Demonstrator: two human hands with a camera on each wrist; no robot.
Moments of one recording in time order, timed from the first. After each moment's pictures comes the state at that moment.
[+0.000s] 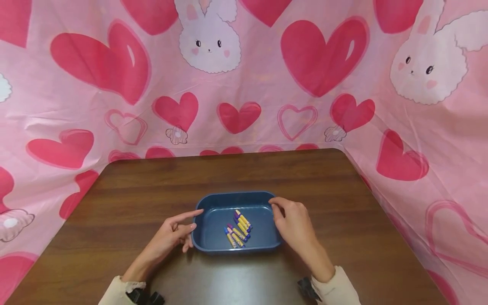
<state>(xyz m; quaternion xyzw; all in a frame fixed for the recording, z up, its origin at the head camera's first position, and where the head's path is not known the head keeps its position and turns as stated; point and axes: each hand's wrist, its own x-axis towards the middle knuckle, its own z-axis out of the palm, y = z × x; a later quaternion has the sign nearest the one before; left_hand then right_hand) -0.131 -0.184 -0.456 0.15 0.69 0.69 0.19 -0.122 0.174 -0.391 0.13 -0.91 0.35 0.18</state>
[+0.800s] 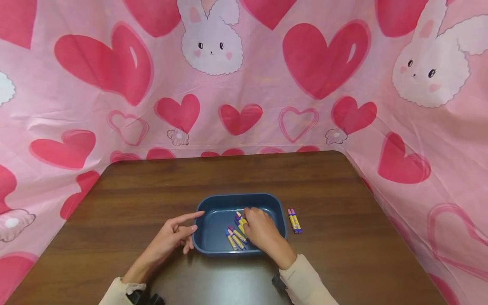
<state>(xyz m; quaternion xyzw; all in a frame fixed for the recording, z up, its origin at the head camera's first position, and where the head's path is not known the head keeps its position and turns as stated) -0.131 -0.184 -0.457 0.16 0.68 0.69 0.19 -0.152 0.106 -0.439 0.20 -0.94 0.26 0.05</state>
